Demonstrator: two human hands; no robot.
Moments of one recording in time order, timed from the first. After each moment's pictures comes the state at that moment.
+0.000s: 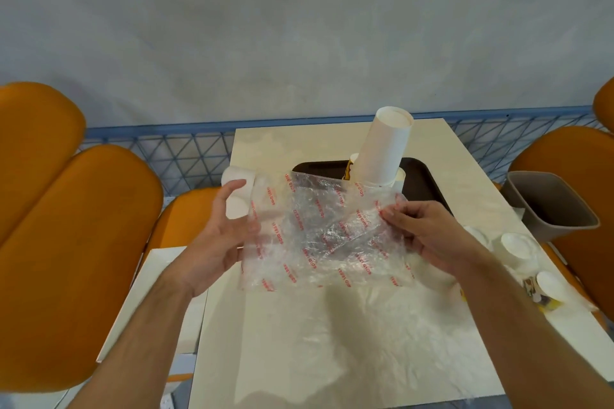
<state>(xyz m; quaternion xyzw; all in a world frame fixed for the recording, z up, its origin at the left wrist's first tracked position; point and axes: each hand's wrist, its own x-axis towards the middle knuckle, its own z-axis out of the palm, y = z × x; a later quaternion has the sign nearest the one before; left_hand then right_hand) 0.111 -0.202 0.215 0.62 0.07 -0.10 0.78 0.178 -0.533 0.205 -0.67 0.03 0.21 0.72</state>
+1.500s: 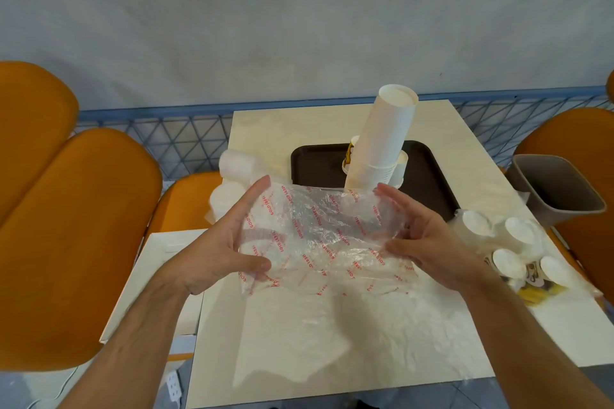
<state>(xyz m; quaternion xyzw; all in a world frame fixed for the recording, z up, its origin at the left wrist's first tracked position) 0.096 -0.206 0.208 0.68 -0.01 -0.21 0.71 0.147 -0.539 0.178 -0.63 -0.09 0.24 0.73</state>
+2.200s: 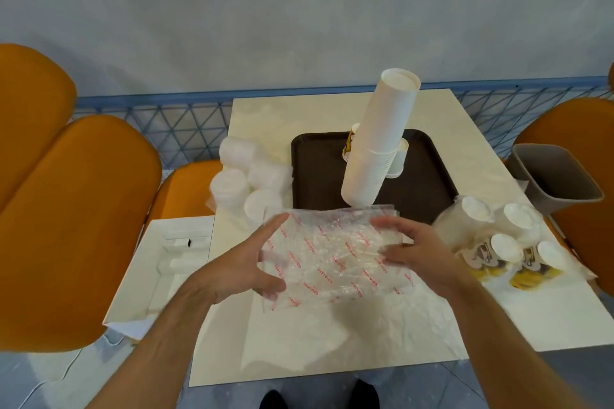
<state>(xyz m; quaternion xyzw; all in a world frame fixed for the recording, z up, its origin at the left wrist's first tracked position) 0.077 -0.228 0.160 0.78 0.04 -0.30 0.55 0.129 -0.540 0.133 -0.76 0.04 0.23 0.61</state>
